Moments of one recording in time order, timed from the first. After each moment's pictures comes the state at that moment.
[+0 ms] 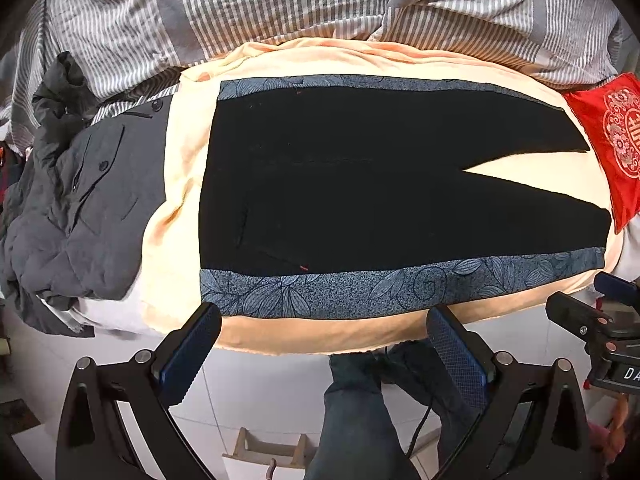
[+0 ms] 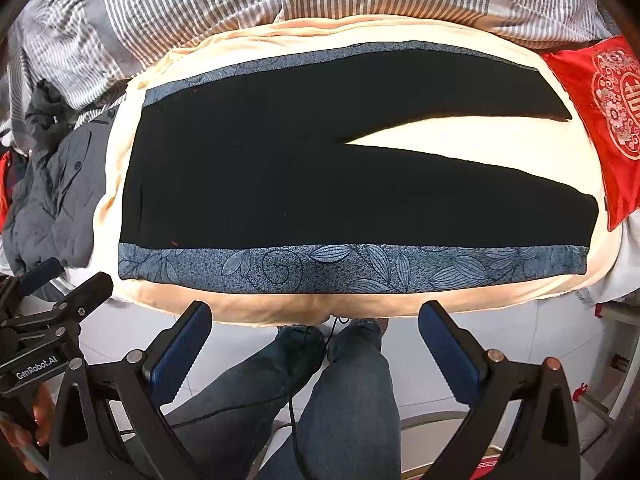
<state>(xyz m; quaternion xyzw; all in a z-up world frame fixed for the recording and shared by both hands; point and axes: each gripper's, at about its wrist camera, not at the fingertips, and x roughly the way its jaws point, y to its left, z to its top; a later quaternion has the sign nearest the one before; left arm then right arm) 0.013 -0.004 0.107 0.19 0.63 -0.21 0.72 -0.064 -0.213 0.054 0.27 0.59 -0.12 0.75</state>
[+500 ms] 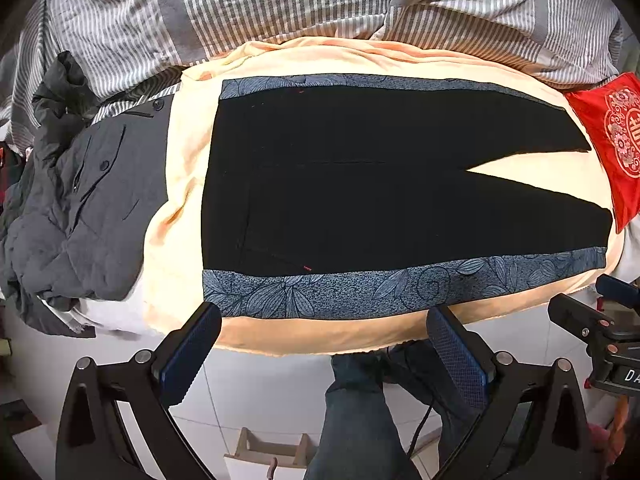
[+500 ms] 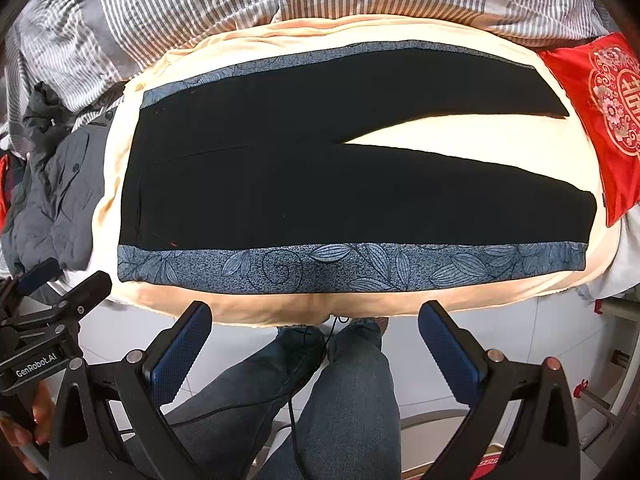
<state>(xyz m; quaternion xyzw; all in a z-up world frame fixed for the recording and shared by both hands) 0.018 0.002 0.101 0.19 0.63 -0.21 0.72 -0.064 -0.210 0.054 0.27 0.59 -0.12 0.75</state>
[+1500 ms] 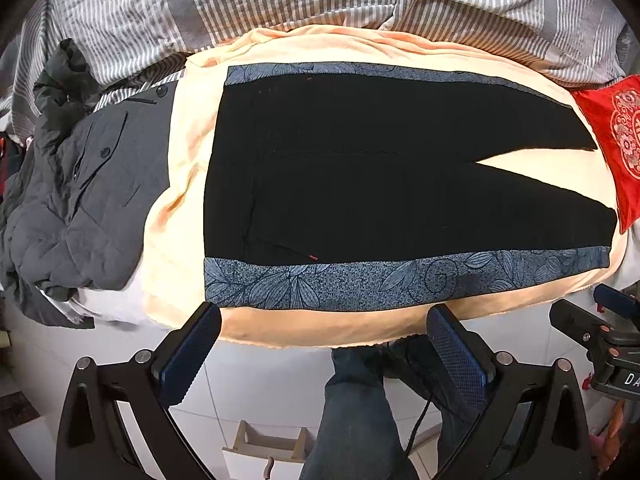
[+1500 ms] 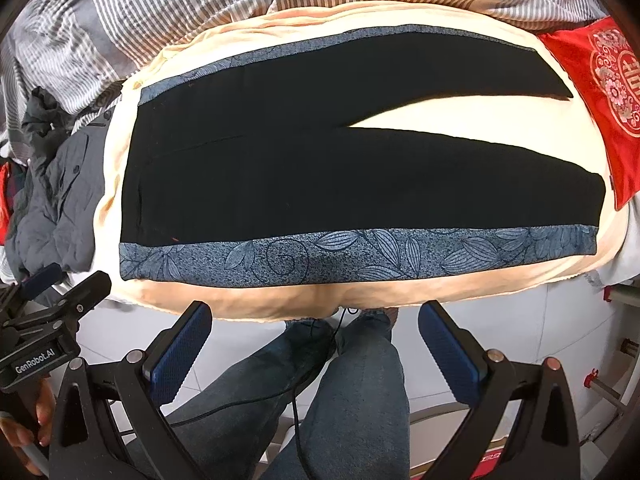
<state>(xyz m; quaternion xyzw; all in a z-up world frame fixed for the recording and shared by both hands) 0.018 0.009 0.088 0.19 0.65 -0.20 0.71 -0.068 -0.203 0.042 0.29 0.59 -0.12 0.74</state>
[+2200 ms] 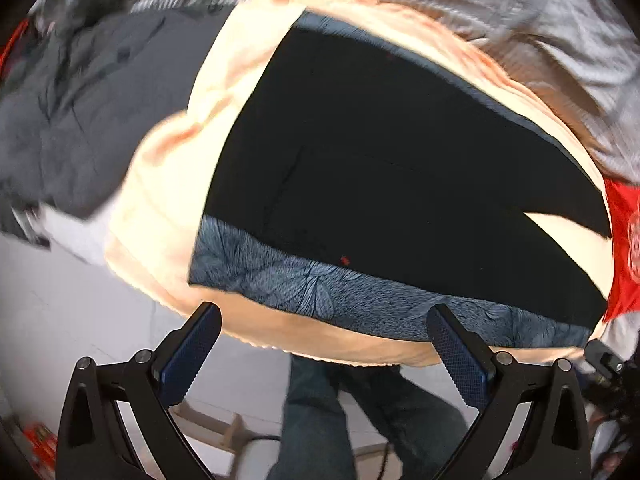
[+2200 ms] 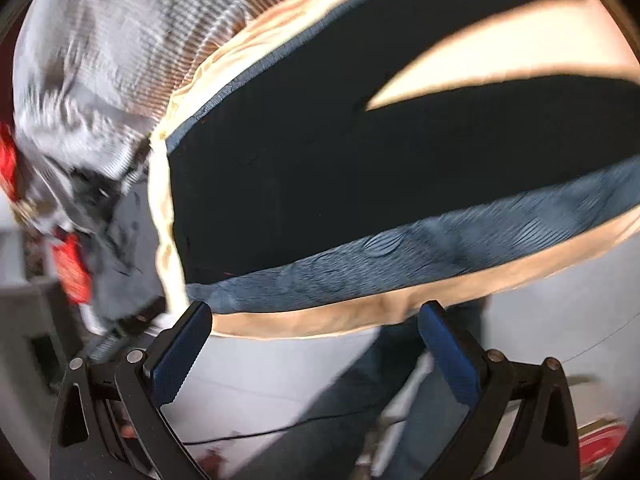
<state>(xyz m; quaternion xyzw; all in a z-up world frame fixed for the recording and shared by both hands) 0.050 0.067 0.014 0.03 0.70 -0.12 0.70 -0.075 -0.244 -0.027 0.51 0.51 -0.04 0.70</state>
